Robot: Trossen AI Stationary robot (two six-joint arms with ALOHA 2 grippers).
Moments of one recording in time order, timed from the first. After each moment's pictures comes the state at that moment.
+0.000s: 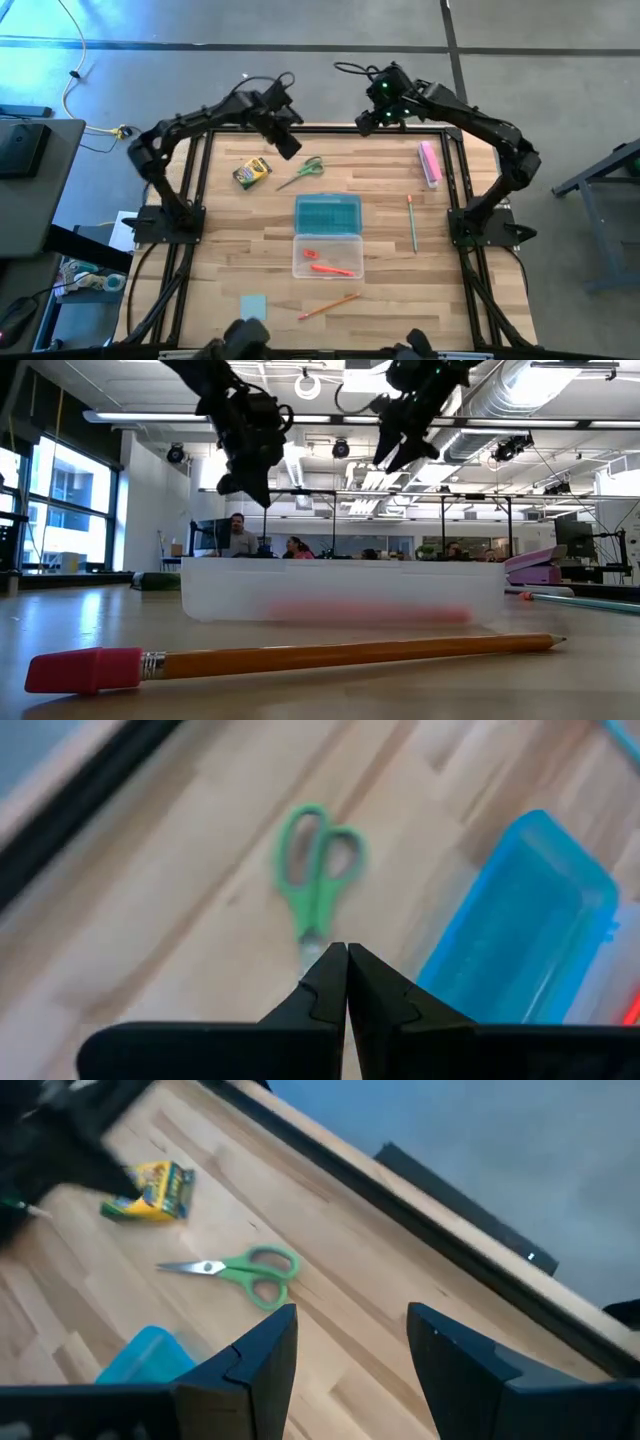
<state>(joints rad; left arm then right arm) 0.78 1.70 1.42 -0.87 0.26 -0.07 -0.66 1.62 1.57 -0.83 -0.11 0.26</state>
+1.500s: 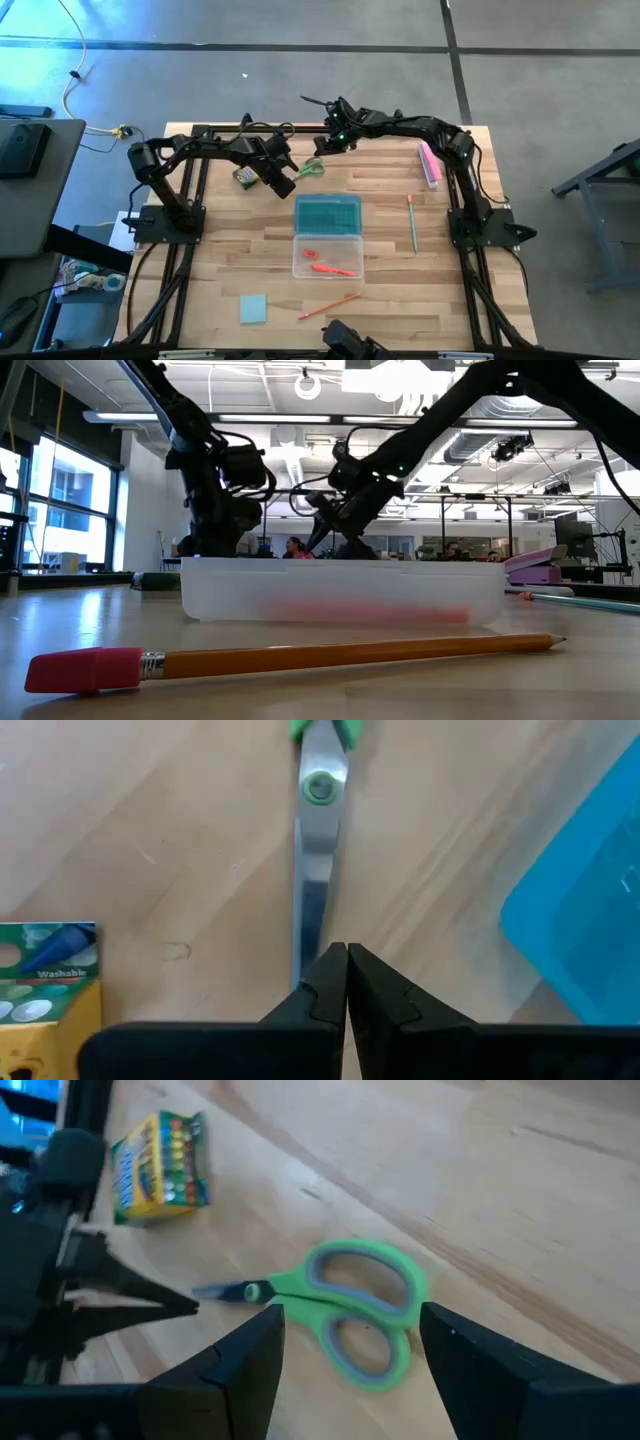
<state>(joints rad) 0.66 1.70 0.91 -0.48 0.21 -0.25 -0.61 2.17 1.57 -0.35 -0.48 0.62</state>
